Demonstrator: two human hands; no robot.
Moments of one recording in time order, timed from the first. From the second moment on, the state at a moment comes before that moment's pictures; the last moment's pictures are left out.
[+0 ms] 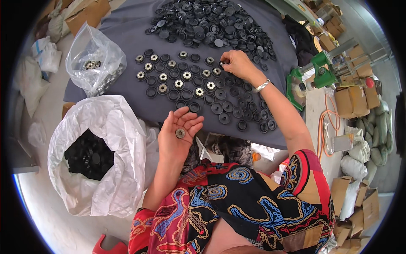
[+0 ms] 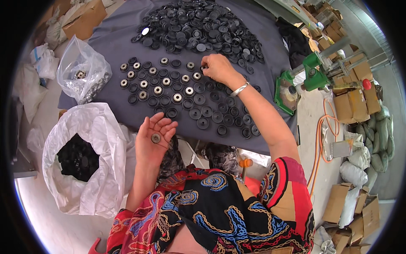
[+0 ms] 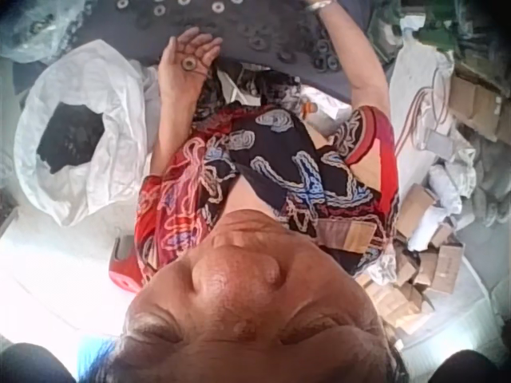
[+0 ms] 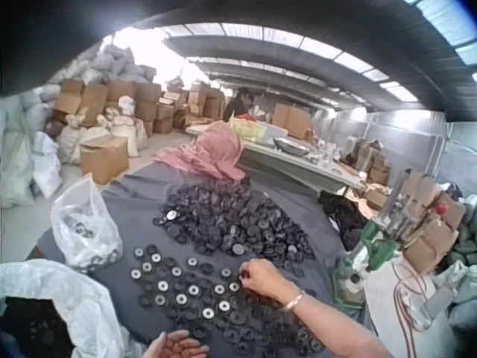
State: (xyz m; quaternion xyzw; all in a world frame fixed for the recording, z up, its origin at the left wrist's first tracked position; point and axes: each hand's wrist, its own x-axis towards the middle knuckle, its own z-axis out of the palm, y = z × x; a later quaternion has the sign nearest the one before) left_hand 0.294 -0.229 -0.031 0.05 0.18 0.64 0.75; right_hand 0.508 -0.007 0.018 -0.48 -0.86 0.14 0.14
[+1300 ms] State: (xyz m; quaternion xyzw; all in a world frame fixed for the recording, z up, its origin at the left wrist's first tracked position) left_hand 0.293 -0.232 -0.011 0.09 0.23 0.68 0.69; right_hand 0.509 -0.085 0.029 -0.45 -0.85 0.19 0.19
